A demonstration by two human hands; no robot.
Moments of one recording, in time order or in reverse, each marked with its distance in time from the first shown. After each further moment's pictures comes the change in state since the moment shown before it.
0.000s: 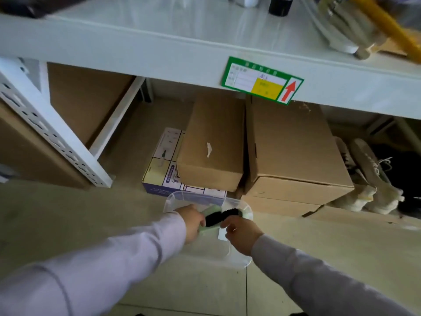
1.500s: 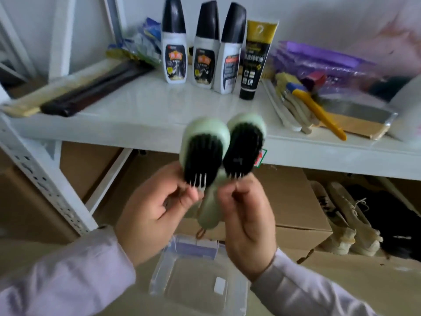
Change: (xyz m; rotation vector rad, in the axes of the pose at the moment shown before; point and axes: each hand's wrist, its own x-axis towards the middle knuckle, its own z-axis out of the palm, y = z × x) left_hand -0.149 0.018 -0.146 -0.617 1.153 0.745; right_hand -0.113 -0.125 -0.113 0.503 0.985 -1.154
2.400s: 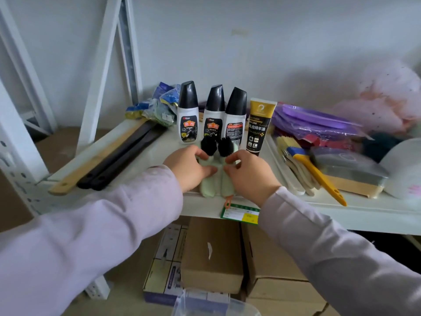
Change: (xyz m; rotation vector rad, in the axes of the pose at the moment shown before) left_hand 0.167 -0.011 -0.036 0.407 -0.126 -0.582; right_hand 0.175 0.009 0.006 -0.596 -0.259 0.591
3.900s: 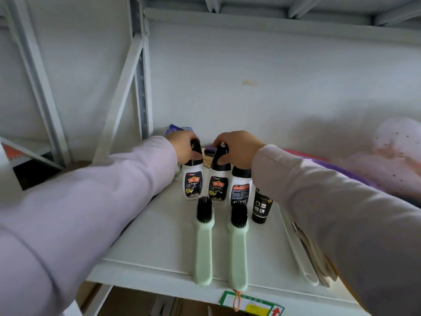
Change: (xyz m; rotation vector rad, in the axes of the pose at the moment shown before) left_hand 0.145 0.044 -0.097 0.358 -0.002 0.085; right_hand 0.154 -0.087 -0.072 -0.492 -0.205 -0.377
